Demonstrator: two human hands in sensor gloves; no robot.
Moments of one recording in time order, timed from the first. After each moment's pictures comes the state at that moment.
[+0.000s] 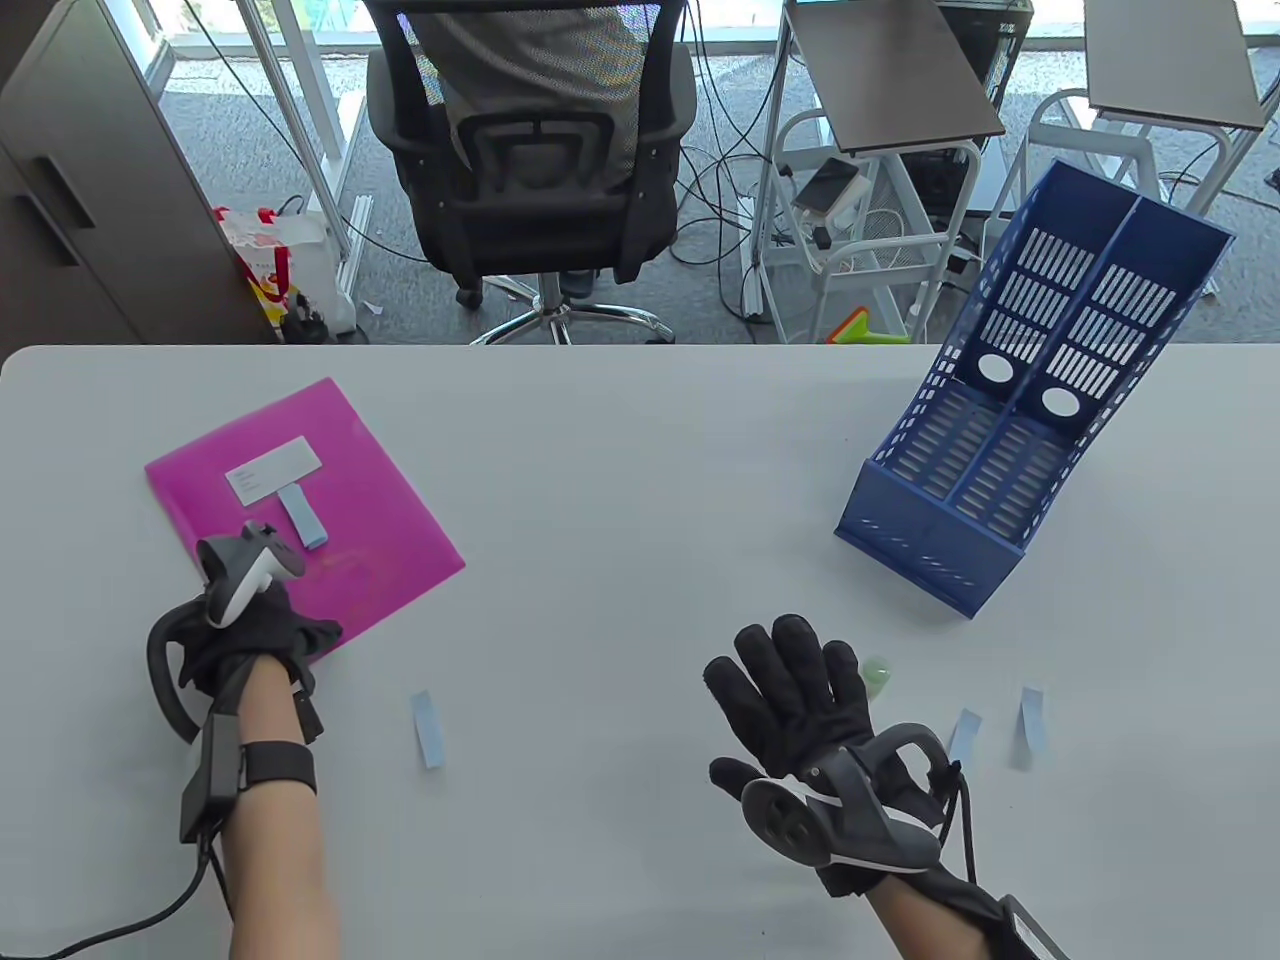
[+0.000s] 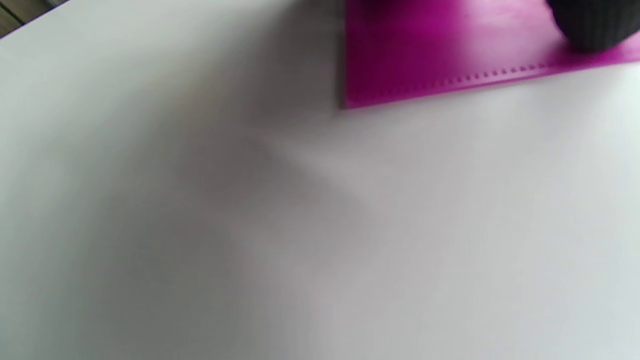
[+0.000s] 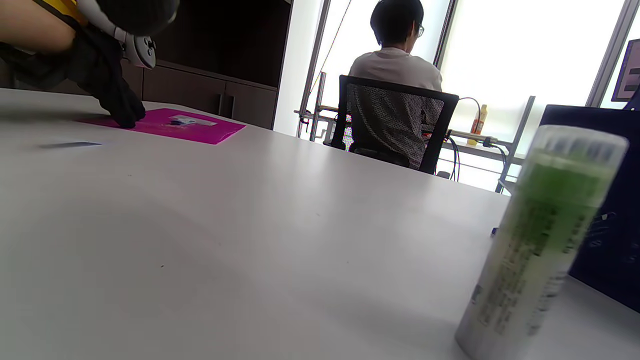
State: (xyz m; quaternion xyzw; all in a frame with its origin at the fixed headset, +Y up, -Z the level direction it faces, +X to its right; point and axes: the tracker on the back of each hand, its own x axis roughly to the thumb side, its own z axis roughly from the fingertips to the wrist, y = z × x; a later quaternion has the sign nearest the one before) left_hand -0.355 -0.756 -0.359 -0.34 0.32 -0.02 0.89; right_hand 0.109 -0.680 -0.177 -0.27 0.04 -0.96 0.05
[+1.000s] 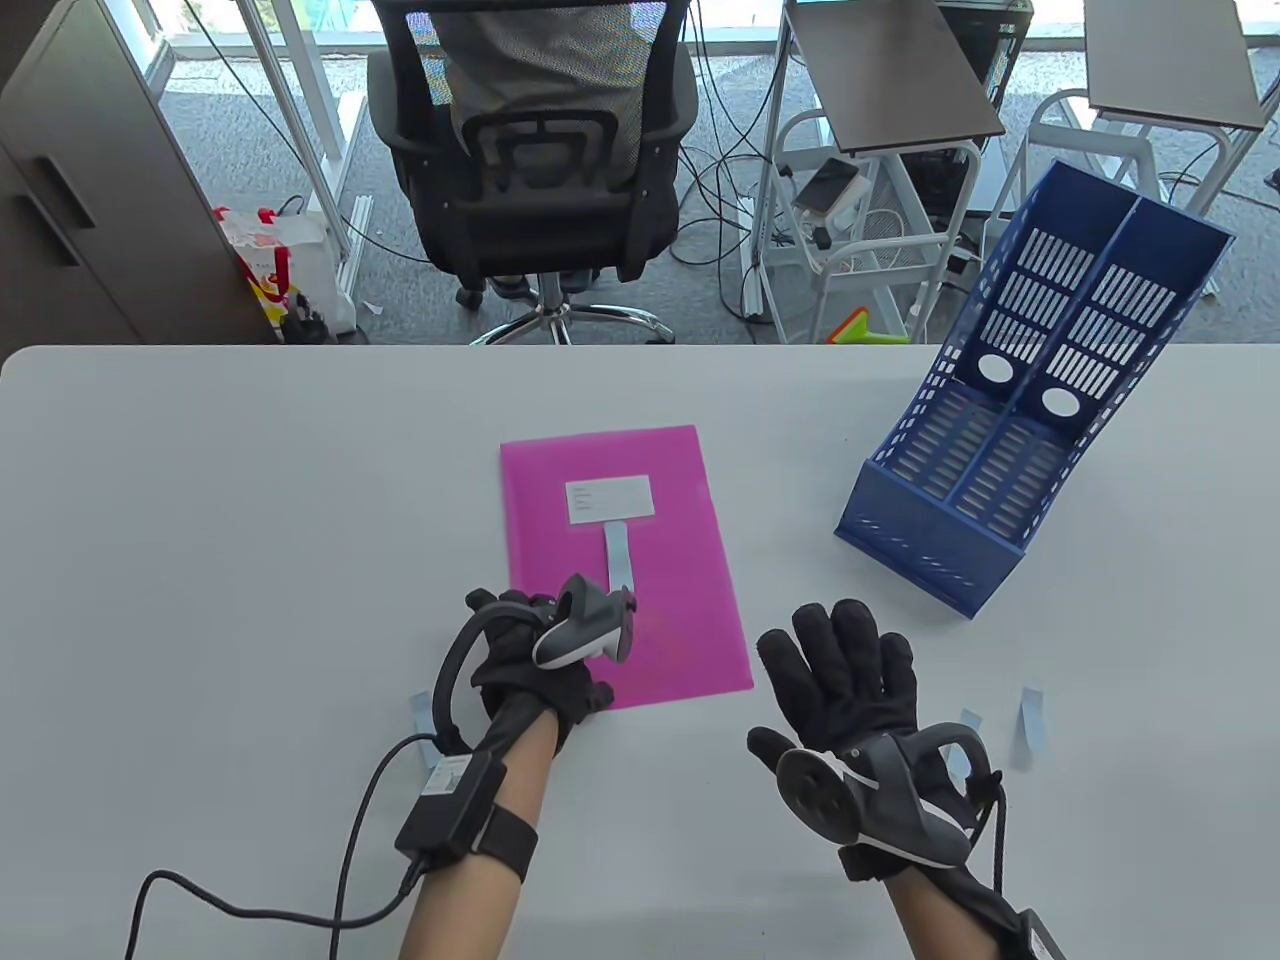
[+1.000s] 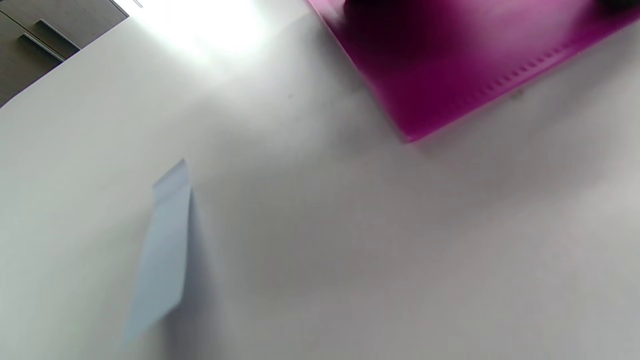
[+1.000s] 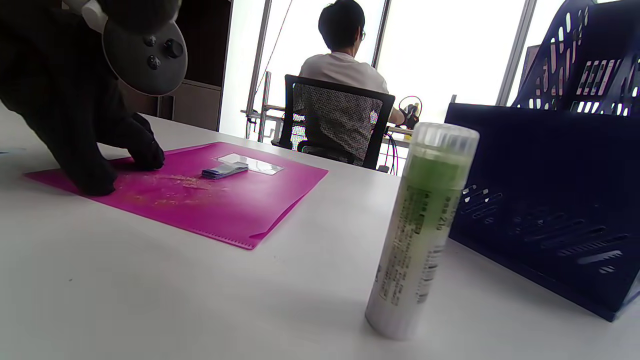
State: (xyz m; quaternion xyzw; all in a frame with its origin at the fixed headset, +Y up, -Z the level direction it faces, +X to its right) left_hand -0.101 -0.760 -0.298 -0.30 -0.02 -0.23 0.92; right_hand 0.135 -0.676 -0.185 -0.18 0.05 -0.98 0.05
